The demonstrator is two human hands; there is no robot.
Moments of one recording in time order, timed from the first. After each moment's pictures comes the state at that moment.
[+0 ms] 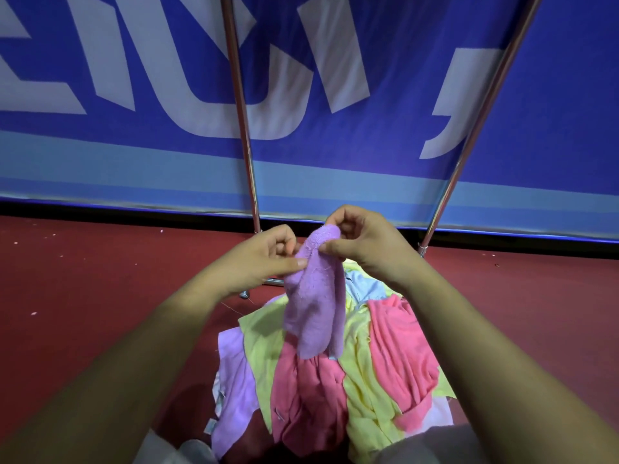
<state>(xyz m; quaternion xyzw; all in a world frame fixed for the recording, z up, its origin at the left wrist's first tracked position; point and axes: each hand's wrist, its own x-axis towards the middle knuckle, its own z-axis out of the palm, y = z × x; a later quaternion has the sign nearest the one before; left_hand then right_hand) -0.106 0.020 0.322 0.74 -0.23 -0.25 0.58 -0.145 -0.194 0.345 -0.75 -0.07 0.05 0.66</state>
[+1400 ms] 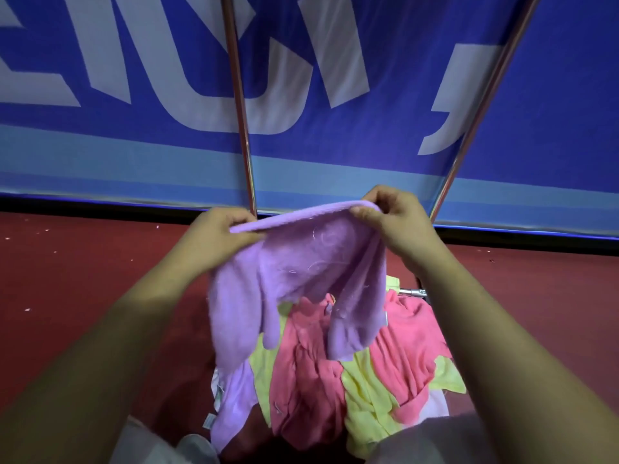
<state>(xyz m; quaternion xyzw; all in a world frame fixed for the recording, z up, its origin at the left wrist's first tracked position) -0.082 0.068 0.332 0.91 -0.19 -0.01 0.37 -0.138 -0.216 0.352 -0.83 0.04 -0.10 0.55</state>
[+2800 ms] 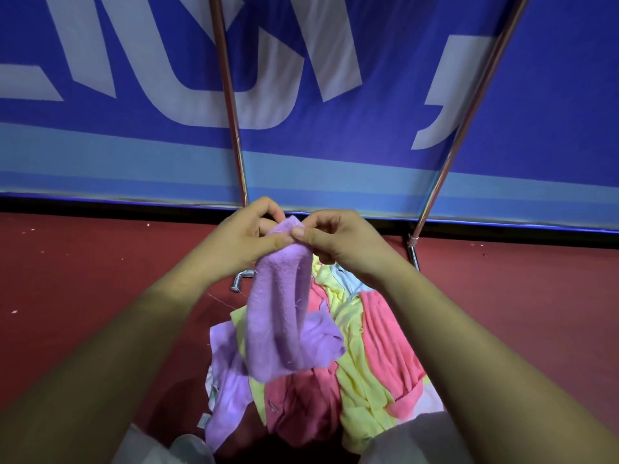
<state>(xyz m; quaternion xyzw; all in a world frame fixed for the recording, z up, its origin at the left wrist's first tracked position) -0.097 0.026 0.330 0.76 -0.23 -0.18 0.58 -0.143 -0.170 0.338 -0.75 -0.07 0.06 0.65</state>
